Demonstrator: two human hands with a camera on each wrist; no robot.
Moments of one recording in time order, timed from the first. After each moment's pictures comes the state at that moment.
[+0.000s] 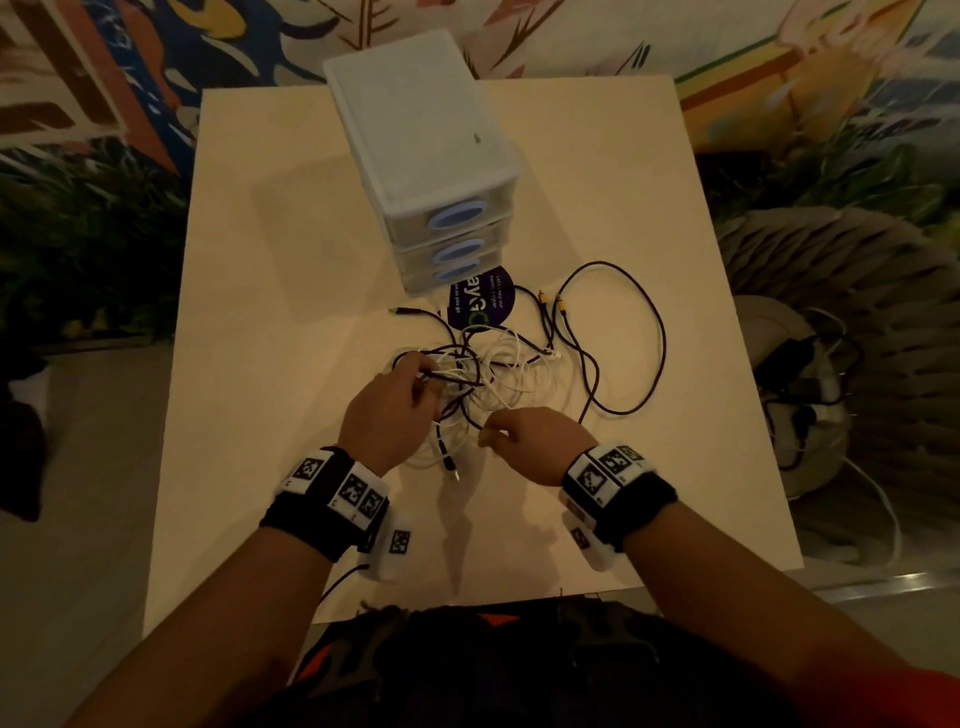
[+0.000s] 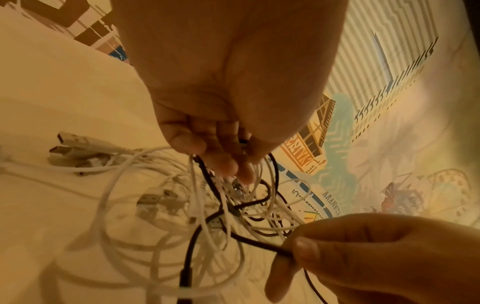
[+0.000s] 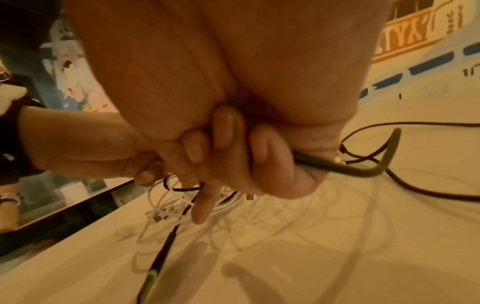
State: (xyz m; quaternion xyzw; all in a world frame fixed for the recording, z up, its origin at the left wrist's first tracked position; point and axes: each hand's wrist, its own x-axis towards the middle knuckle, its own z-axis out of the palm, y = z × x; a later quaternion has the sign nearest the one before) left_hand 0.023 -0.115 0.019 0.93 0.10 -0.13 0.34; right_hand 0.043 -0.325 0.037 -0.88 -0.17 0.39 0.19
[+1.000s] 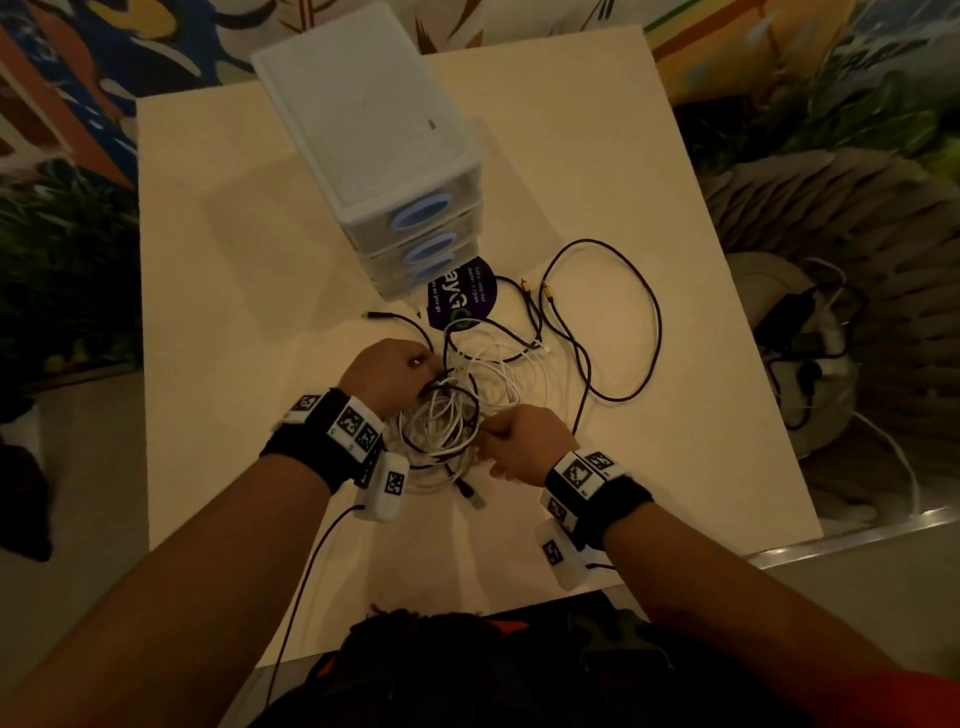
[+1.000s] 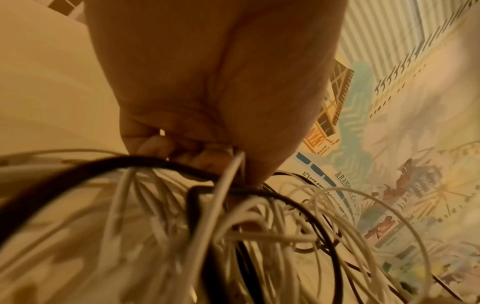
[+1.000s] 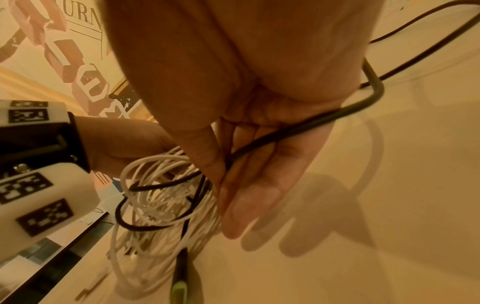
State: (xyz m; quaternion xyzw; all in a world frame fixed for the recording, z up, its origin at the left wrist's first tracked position) left_hand 0.103 -0.108 0.001 0.93 0.02 -0.27 0.24; right_hand 0.037 -0.320 -0.002 -0.84 -0.03 0.39 0.37
